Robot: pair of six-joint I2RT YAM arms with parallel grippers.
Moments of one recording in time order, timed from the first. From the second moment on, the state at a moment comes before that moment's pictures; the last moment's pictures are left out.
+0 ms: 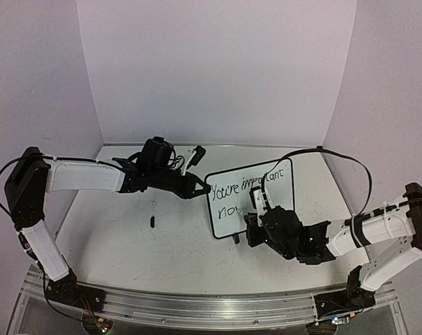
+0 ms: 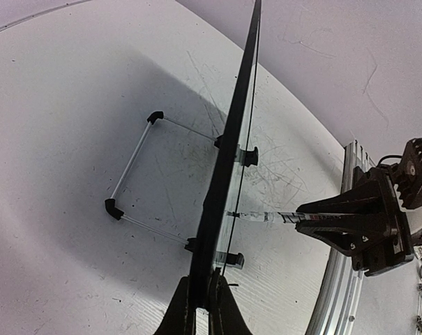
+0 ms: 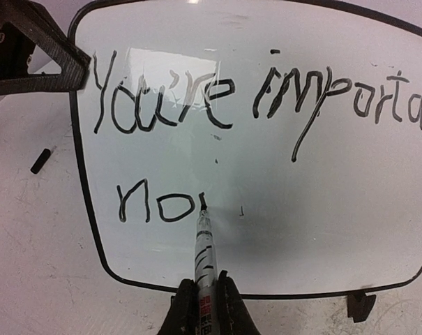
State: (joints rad) left arm -0.77 1.72 1.14 0.02 0.48 -0.25; right arm 1.13 1.43 0.58 0.31 0.60 0.37
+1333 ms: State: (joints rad) left arm -0.77 1.72 1.14 0.03 0.48 -0.25; right arm 1.13 1.42 0.59 0.29 0.65 0.34
